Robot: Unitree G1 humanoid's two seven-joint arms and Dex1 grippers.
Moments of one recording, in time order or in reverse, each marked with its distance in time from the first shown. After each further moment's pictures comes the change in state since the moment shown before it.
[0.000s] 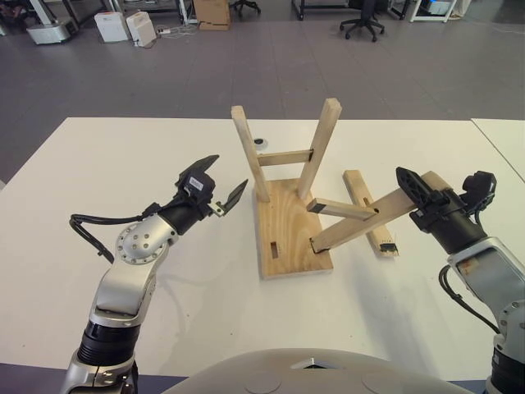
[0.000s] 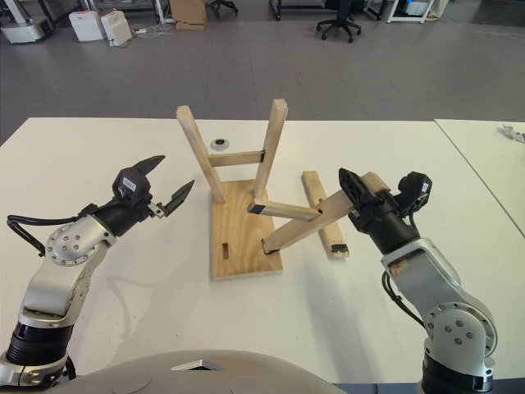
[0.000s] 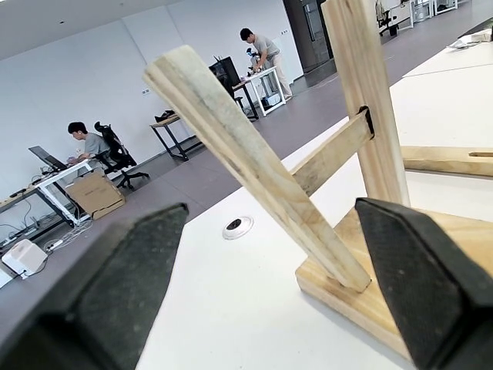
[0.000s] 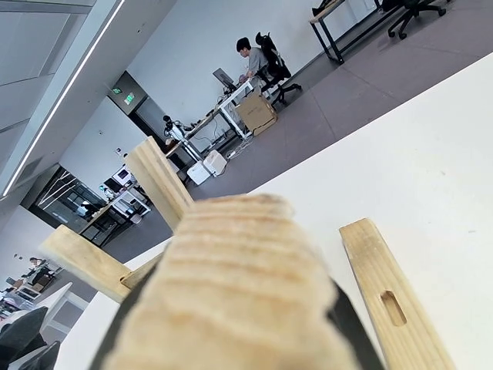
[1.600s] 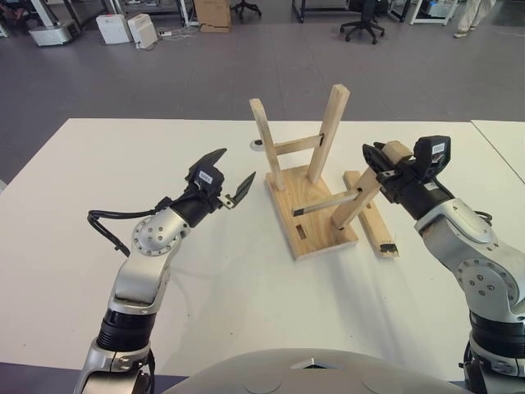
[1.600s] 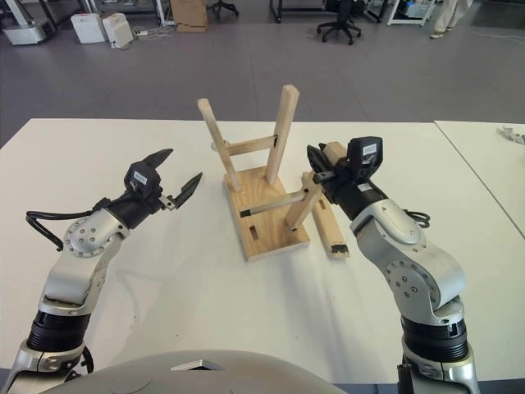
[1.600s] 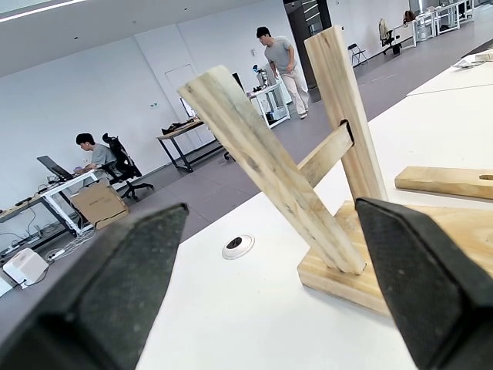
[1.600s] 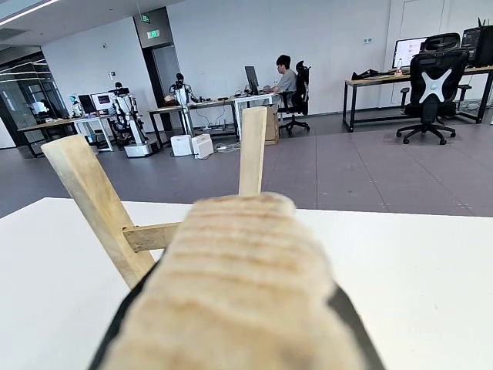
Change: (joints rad) left arm -0.072 -0.064 -0.034 0.095 0.040 -0.057 0.018; right arm -0.260 -0.081 0.273 0.009 -0.538 0.017 0.105
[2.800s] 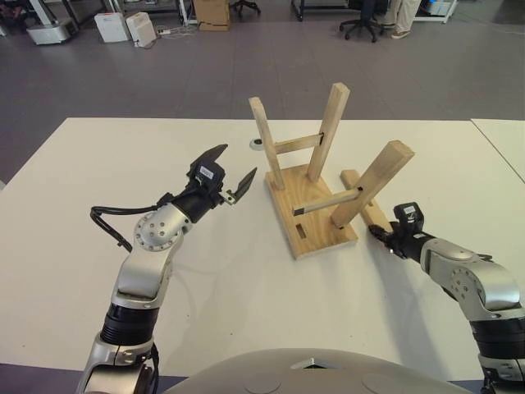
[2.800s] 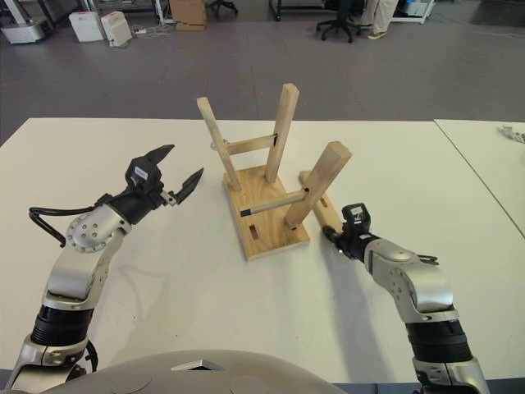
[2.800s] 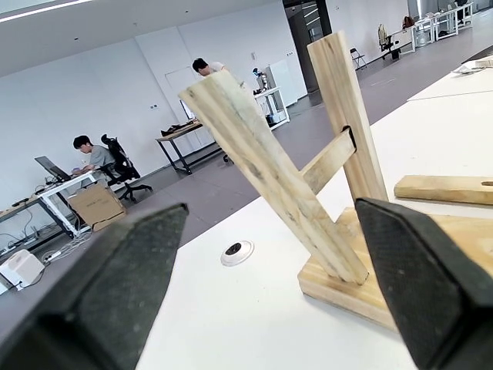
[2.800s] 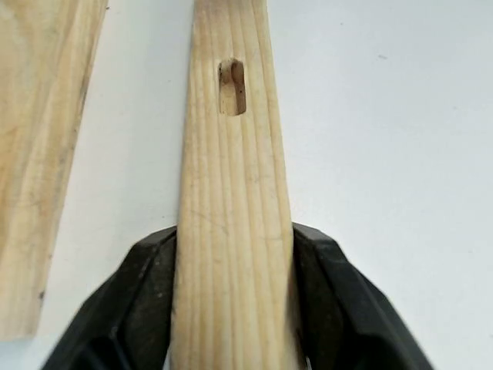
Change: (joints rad) left arm -0.028 -0.015 0.003 0.015 -0.004 0.007 -0.003; right arm 0.117 -0.046 0.062 0.406 -0.353 0.172 0.214
